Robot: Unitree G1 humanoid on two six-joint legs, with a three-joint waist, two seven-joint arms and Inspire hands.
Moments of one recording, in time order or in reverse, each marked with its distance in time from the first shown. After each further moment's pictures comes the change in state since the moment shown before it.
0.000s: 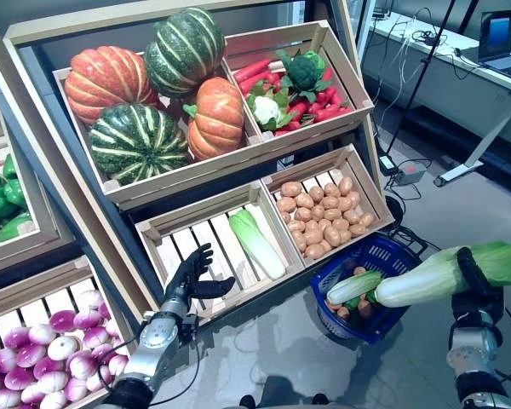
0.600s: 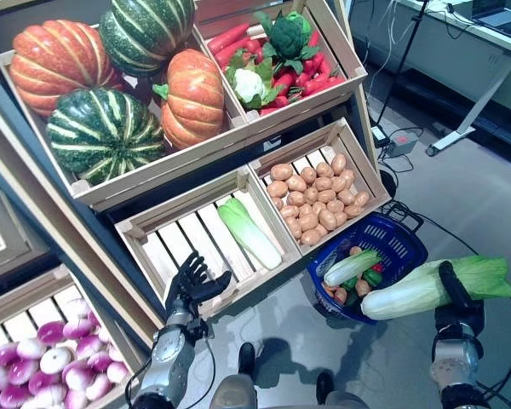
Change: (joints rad) left arm 0.012 -0.033 0.012 -0.069 -0.044 -0.073 0.055; right arm 0.061 0.065 0.025 -0.062 0.002 -0.050 -0.022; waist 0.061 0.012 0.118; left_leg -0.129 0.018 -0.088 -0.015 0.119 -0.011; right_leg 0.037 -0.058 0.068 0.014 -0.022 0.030
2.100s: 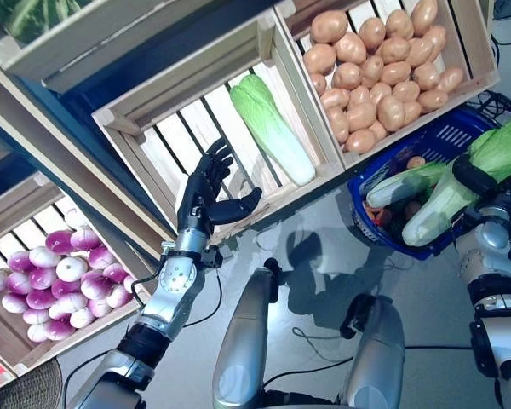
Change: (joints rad) left arm -0.327 0.193 -0.226 -0.222 0.048 -0.130 0.087; right arm -0.671 -0.309 0.232 0.288 -0.425 0.067 -0.297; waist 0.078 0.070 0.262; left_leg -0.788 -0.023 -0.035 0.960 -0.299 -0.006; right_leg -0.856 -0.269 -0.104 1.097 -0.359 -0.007
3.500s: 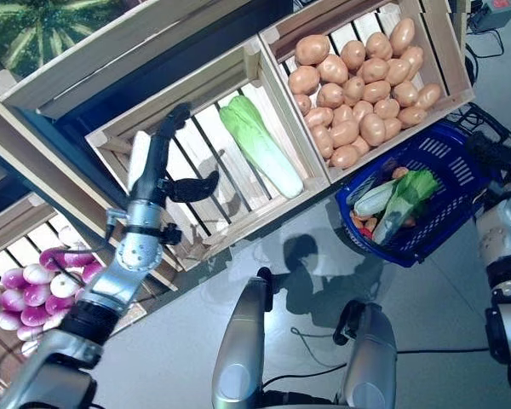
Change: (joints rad) left arm -0.151 0.367 0.030 0.102 0.507 0.108 0.216; right arm -0.116 -0.091 0.011 -0.033 -0.004 0.058 -0.050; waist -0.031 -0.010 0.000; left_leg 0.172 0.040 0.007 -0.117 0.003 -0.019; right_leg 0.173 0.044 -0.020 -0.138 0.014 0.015
